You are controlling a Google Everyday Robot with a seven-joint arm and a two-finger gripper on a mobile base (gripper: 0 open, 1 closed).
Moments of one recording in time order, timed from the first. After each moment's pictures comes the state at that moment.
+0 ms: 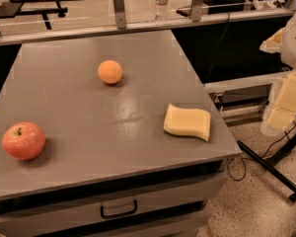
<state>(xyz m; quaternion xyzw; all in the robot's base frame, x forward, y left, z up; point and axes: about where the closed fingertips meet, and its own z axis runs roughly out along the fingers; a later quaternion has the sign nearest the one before) 0.438 -0.217 0.976 -0.60 0.78 -0.03 0.16</state>
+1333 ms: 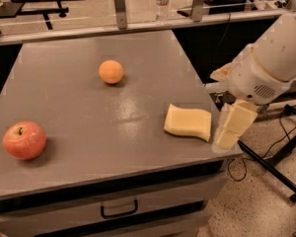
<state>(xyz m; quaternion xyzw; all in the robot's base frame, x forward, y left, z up) 0.453 -0.148 0.902 -0.64 0.74 0.06 0.19</state>
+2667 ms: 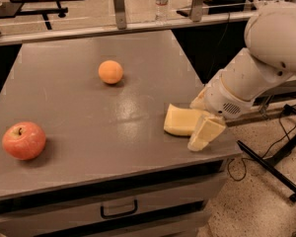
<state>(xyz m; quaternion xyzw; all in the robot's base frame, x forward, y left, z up) 0.481 -0.126 0.832 -0.63 0.75 0.09 0.18</state>
